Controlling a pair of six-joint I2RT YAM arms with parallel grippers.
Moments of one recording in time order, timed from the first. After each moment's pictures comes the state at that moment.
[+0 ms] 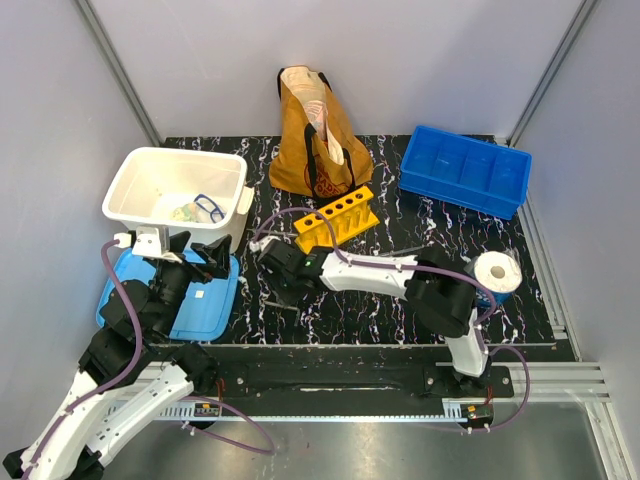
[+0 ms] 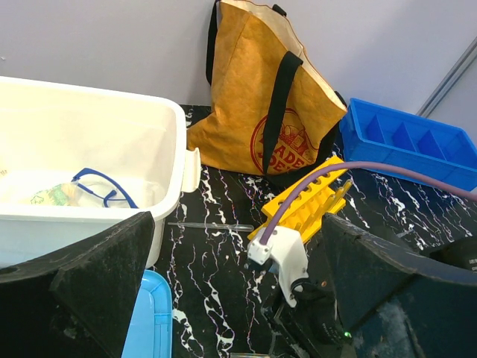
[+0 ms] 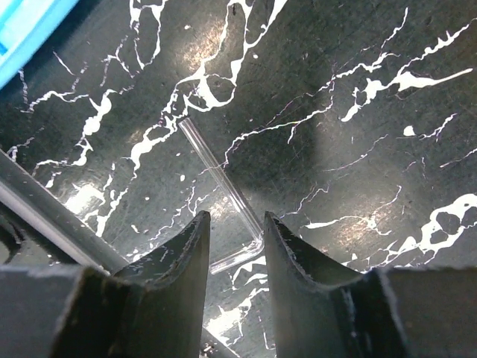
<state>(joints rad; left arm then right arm) -0.69 0.33 0.80 -0.42 -0.48 -0.20 1.13 2.00 1.49 -0.47 0.05 0.37</state>
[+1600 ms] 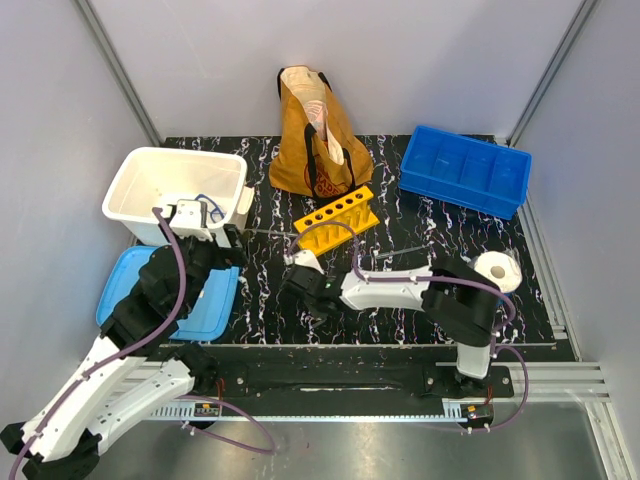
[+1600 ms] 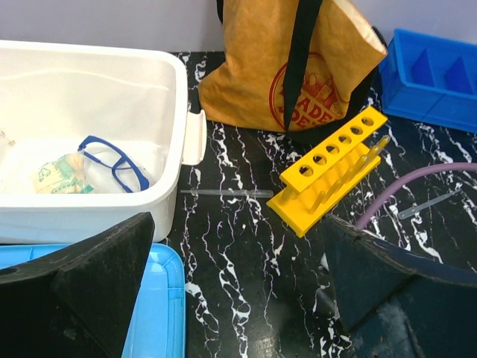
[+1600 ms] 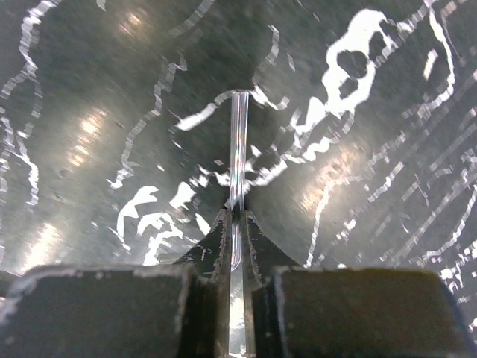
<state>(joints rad) -0.69 0.55 0.86 -0.47 -0.49 -0.20 1.17 1.89 1.21 -0.47 0.31 0.53</state>
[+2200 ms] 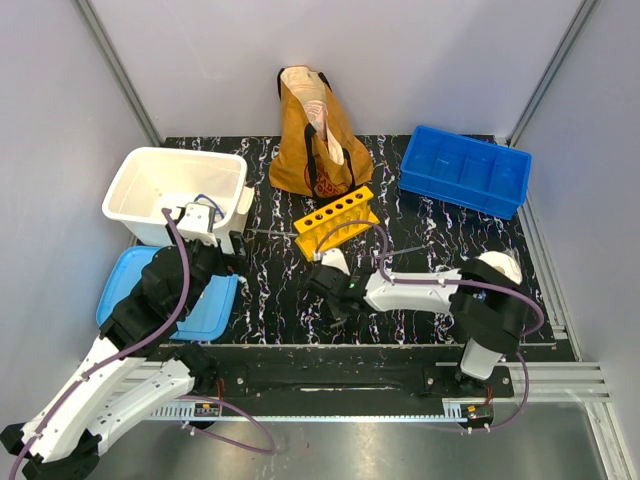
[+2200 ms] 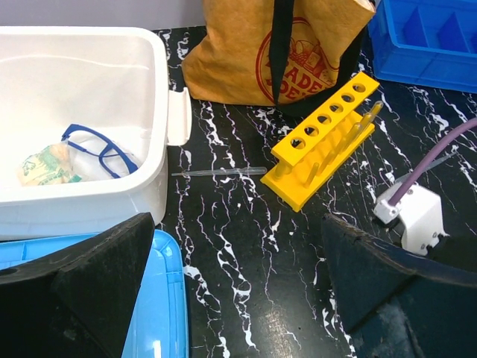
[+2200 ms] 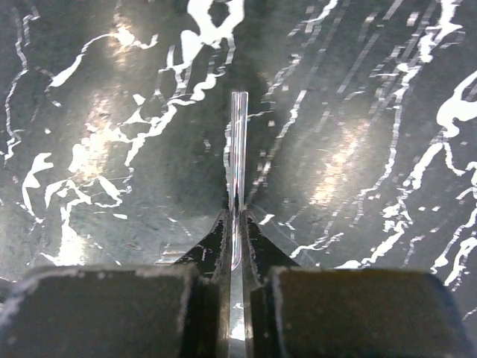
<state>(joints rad) -0.69 0.57 0.87 -0.54 -0.42 -0.19 1.13 1.73 1.02 -0.48 0.35 0.63</state>
